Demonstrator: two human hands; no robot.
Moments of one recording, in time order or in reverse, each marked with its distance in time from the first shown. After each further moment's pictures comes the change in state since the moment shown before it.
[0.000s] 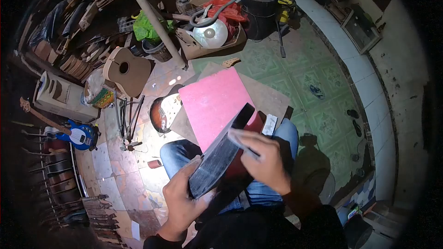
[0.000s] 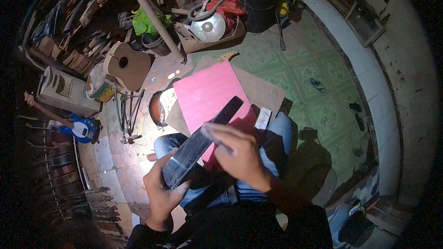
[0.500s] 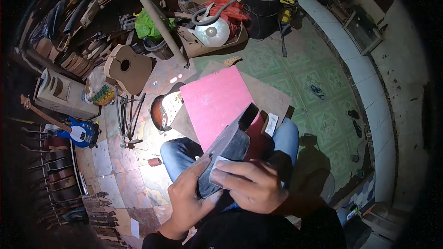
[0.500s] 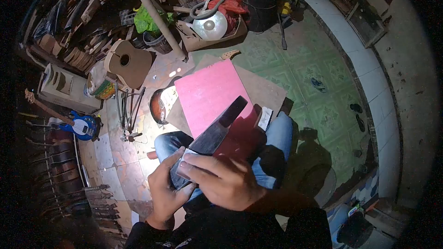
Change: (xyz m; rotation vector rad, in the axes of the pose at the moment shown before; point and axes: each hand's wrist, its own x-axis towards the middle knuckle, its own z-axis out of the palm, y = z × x) left_hand 0.001 0.004 0.004 0.030 -0.045 0.129; right_hand -0.025 -0.046 0.005 -0.244 -0.134 -0.366
